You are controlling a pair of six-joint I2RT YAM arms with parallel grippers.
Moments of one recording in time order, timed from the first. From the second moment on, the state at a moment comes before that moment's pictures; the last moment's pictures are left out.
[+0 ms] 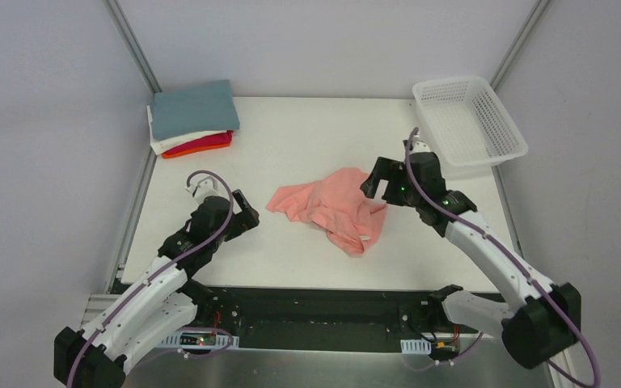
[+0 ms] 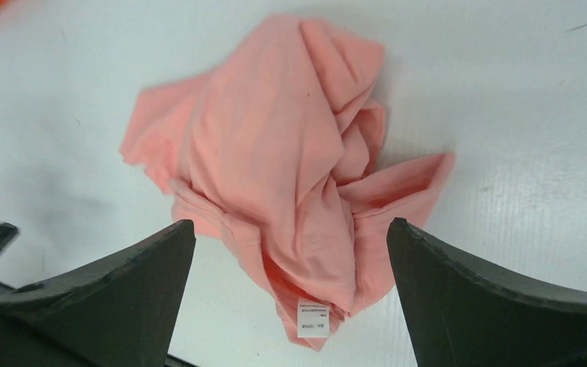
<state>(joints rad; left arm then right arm) -0.50 0.69 0.49 -0.45 -0.34 -0.80 0.47 1.13 0.87 -0.41 0.00 0.55</state>
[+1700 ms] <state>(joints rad) -0.43 1.68 0.82 0.00 0.12 -0.77 0.30 1.52 0.75 -0.22 -0.10 0.85</state>
